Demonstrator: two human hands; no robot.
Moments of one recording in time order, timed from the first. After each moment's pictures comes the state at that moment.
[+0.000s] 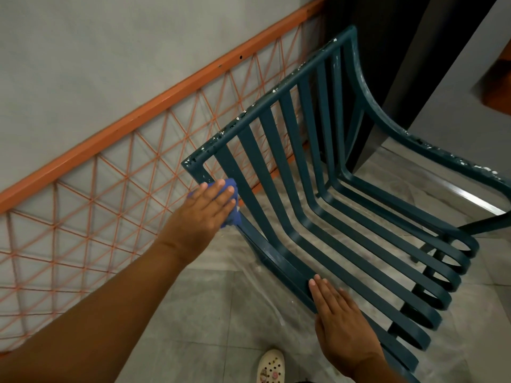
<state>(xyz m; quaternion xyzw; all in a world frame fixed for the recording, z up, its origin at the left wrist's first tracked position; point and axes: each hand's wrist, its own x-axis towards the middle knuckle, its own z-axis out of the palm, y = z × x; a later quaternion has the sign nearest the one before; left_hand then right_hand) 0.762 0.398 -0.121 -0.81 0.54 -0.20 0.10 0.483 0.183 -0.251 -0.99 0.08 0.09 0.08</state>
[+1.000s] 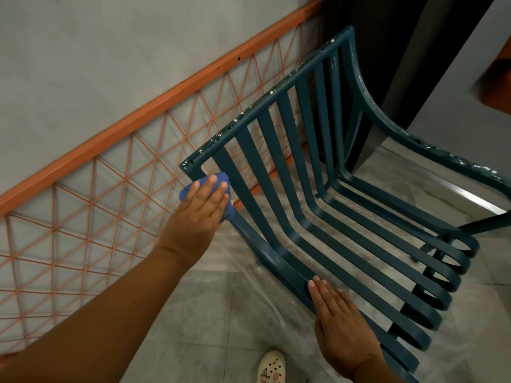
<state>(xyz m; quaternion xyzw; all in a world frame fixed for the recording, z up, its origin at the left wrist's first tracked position) 0.759 0.394 -0.128 -0.81 0.51 -0.27 0.10 0.481 0.182 -0.251 -0.99 0.07 0.10 0.09</state>
